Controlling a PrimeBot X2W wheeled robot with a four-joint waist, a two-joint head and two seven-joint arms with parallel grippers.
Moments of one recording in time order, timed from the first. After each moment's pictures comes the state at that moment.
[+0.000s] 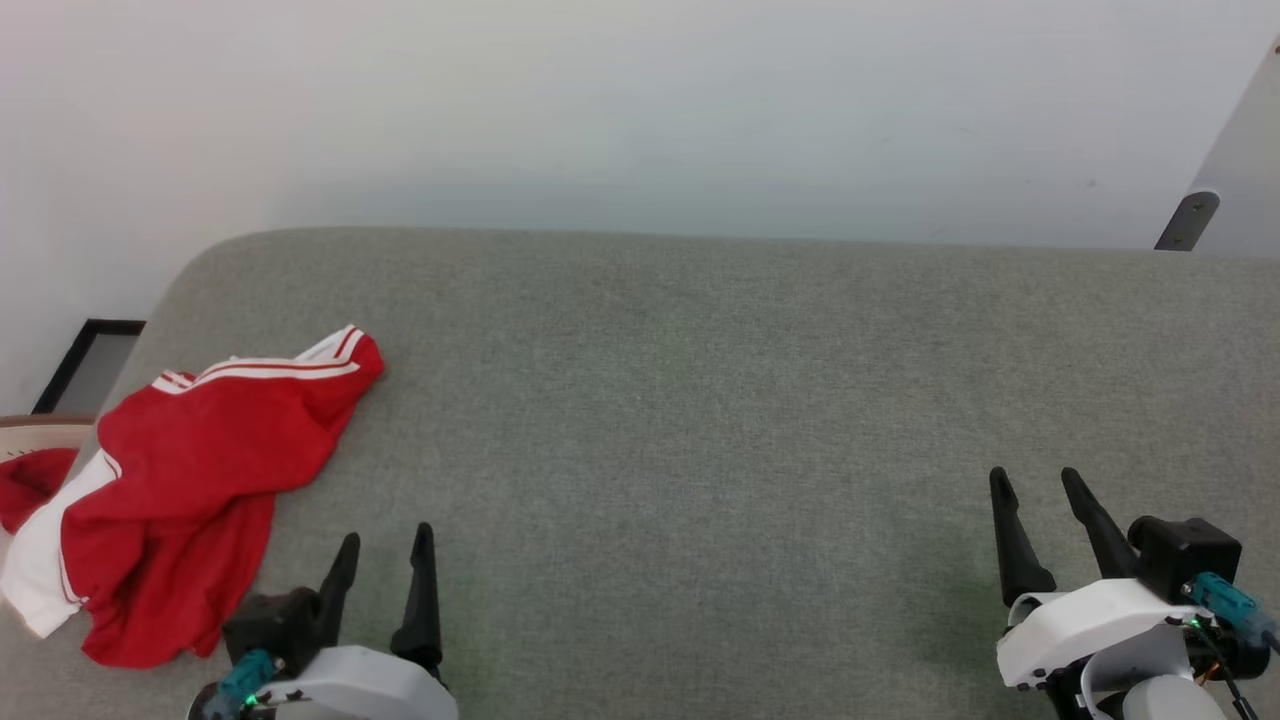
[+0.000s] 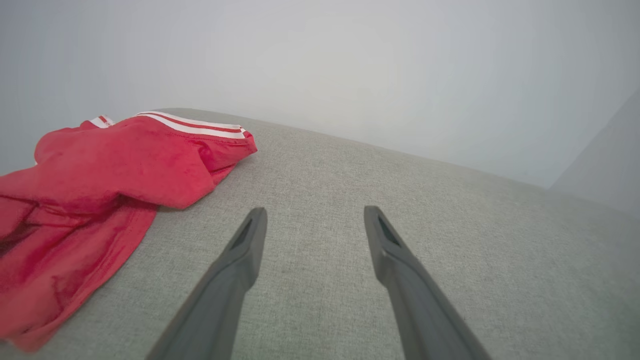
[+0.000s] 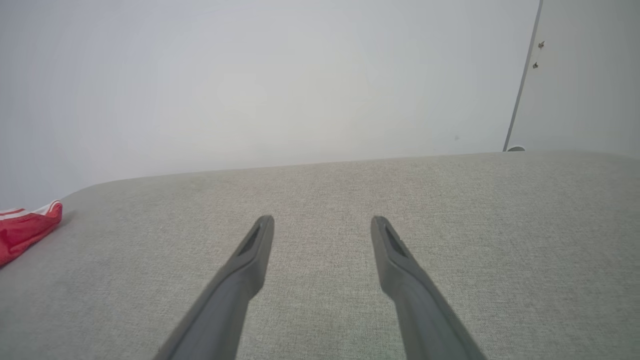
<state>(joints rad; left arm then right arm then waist) -0.06 0.13 -0.06 0.26 -0.37 0.00 -0.18 -0.19 -0.07 -0.01 0.39 0.24 0.13 -0.18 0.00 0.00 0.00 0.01</state>
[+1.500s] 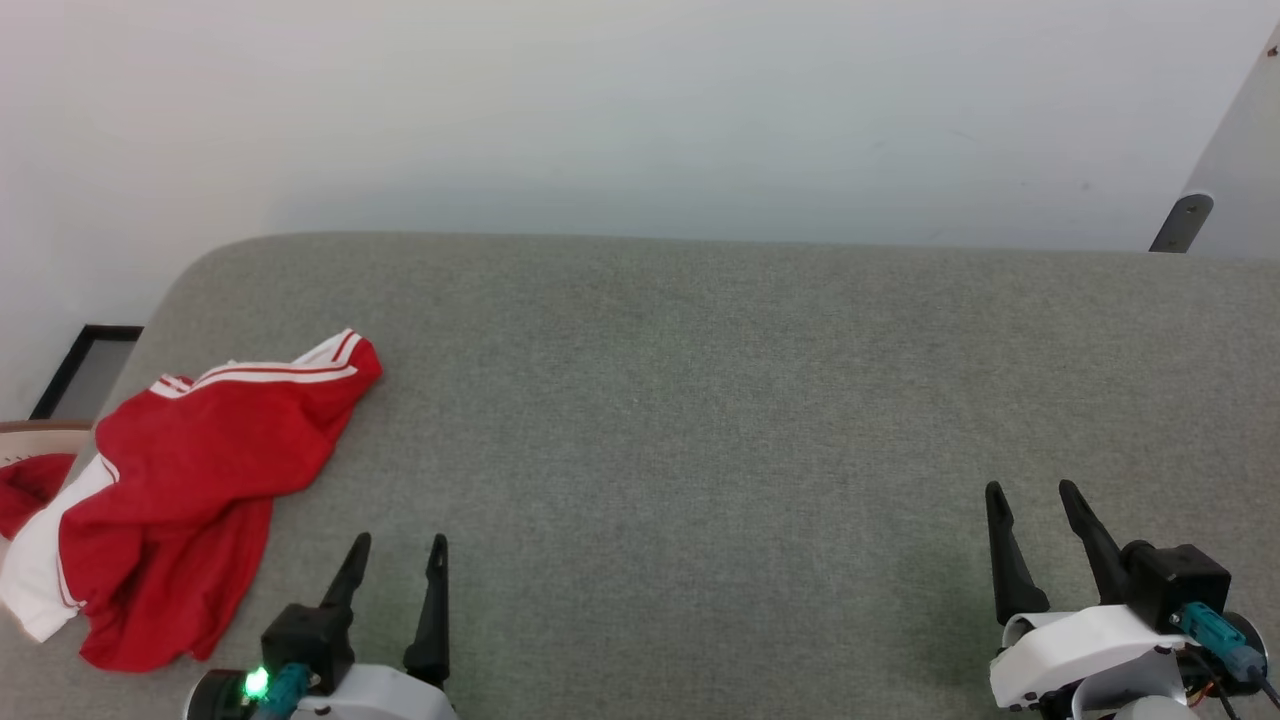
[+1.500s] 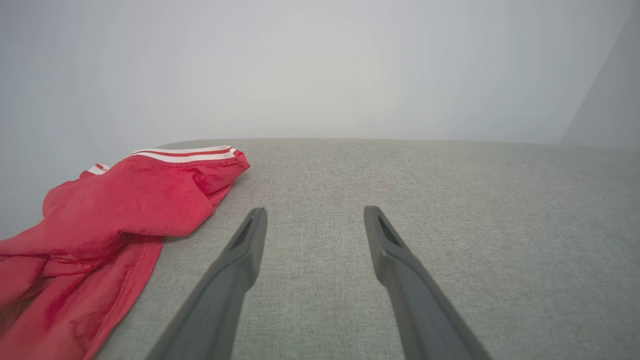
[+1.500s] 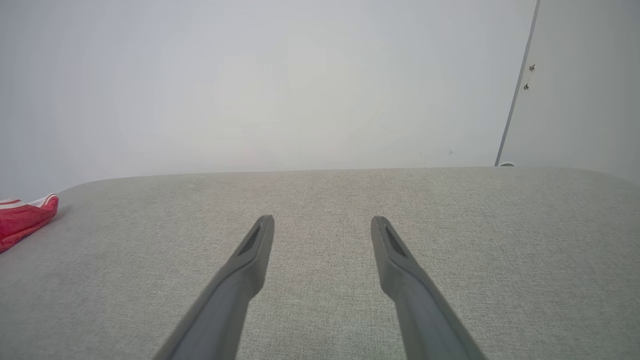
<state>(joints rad) -0.07 0.09 0.00 0.33 -0.10 -0.08 -0.26 -0.16 -0.05 -0.02 0.39 0.16 0.13 -0.26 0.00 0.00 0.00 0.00</state>
